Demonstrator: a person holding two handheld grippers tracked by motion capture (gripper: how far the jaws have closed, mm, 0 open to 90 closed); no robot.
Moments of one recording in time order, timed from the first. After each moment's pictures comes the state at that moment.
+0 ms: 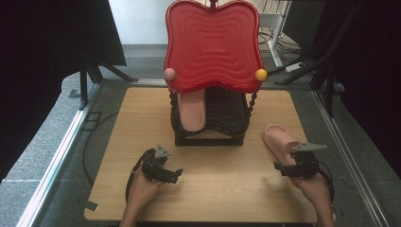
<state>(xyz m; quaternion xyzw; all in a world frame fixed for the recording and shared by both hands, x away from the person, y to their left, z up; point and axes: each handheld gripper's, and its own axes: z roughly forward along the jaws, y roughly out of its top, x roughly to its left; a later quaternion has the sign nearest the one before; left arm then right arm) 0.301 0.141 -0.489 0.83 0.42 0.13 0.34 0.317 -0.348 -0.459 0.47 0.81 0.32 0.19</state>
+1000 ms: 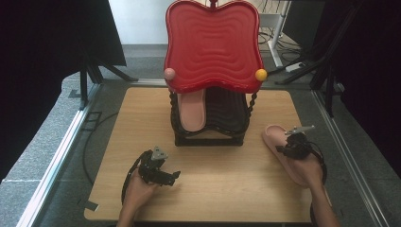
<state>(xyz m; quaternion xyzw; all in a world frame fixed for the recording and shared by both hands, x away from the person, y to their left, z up) 0.294 0.147 -0.487 0.84 0.40 0.13 0.34 0.382 -0.349 -0.466 0.45 0.84 0.27 0.17</state>
